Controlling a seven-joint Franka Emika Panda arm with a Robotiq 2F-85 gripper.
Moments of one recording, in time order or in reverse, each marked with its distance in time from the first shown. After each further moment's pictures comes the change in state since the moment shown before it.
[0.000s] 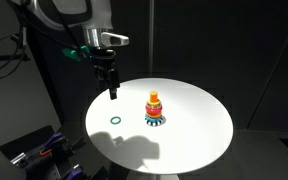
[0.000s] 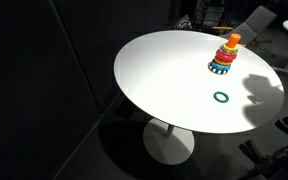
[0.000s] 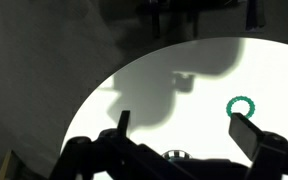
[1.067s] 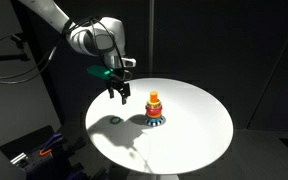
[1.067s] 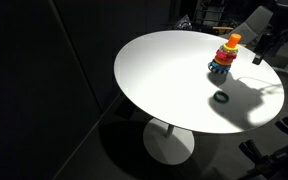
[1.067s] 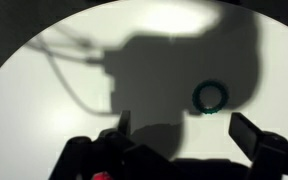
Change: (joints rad) arm 0.138 0.412 0.039 0.151 0.063 0.218 -0.020
